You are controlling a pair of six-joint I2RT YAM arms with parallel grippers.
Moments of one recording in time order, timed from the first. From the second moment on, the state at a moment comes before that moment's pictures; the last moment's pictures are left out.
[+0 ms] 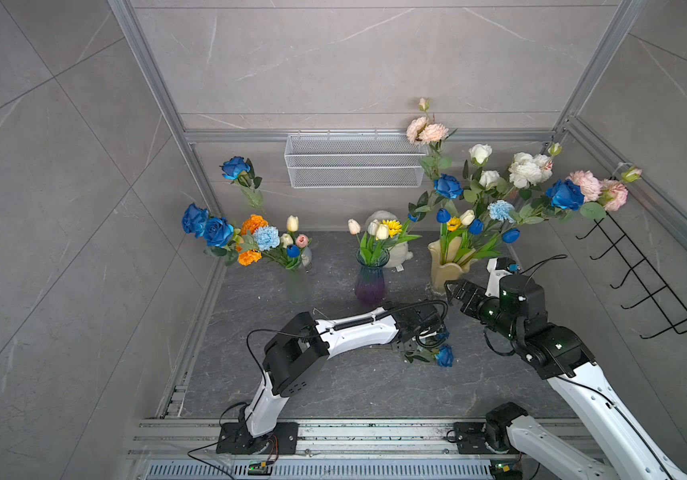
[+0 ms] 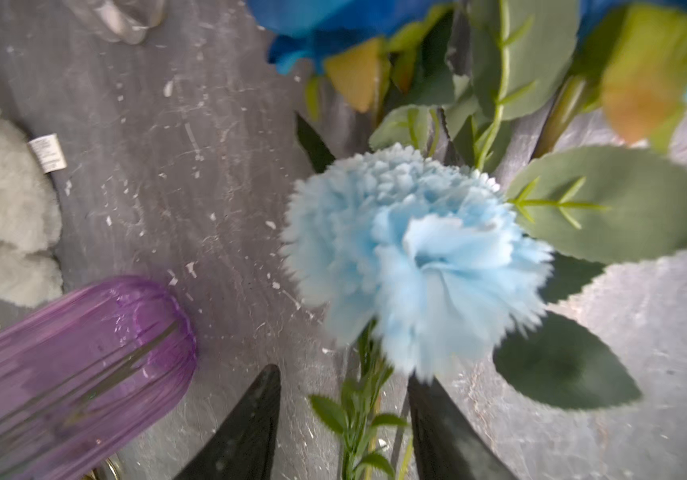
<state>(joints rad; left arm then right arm) -1.12 2.01 1.60 -0.78 -0.27 0.43 0.38 0.85 0.99 -0.65 0.06 0.64</state>
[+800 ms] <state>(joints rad) -0.84 1.91 2.12 -0.64 -0.11 0.41 0.38 1.04 0.81 -0.24 -0.14 0.81</state>
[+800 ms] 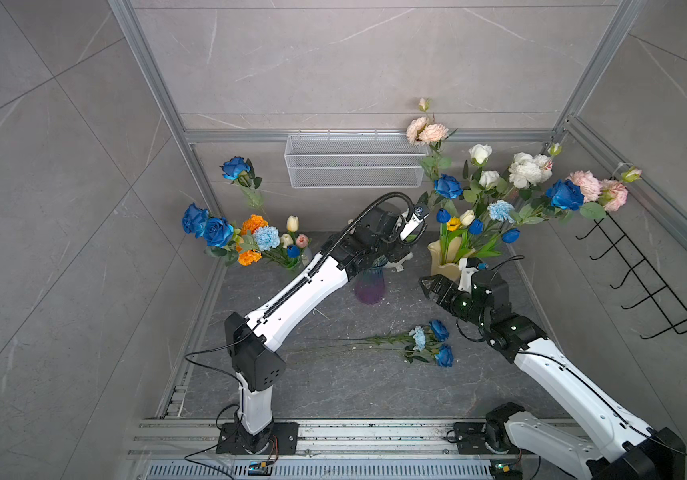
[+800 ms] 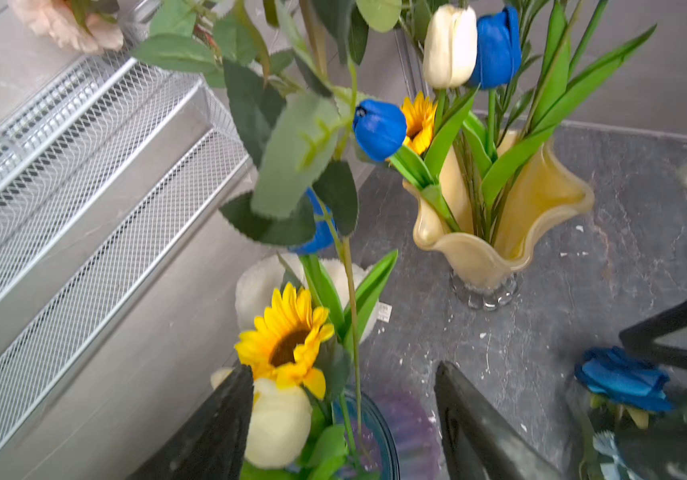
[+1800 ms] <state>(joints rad) -0.83 2.09 2.21 -0.39 -0.15 0.47 0.38 1.26 0.86 0.01 -0.18 0.87</state>
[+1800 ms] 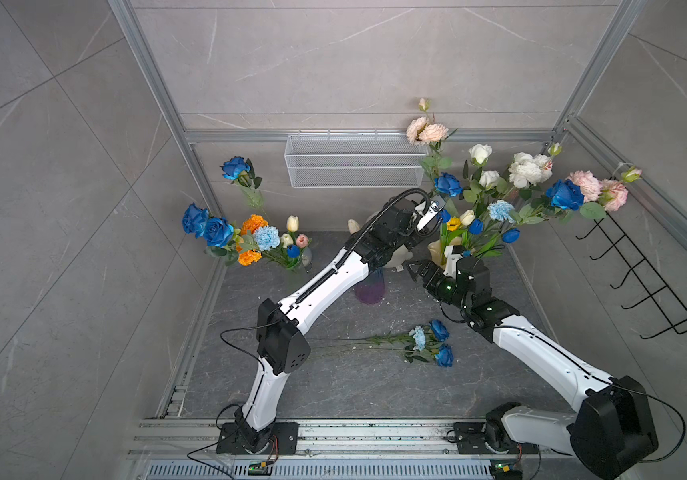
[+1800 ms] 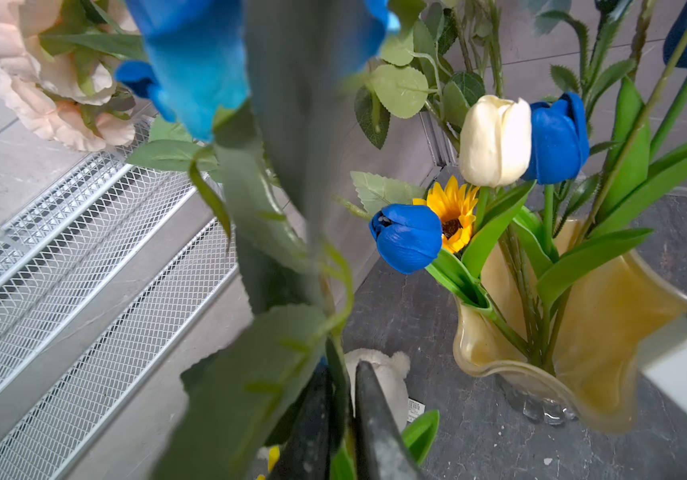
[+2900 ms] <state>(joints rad) -0.87 1.64 1.90 -0.13 -0.06 0.35 0.43 1.51 1.10 0.01 -0.20 0.75</state>
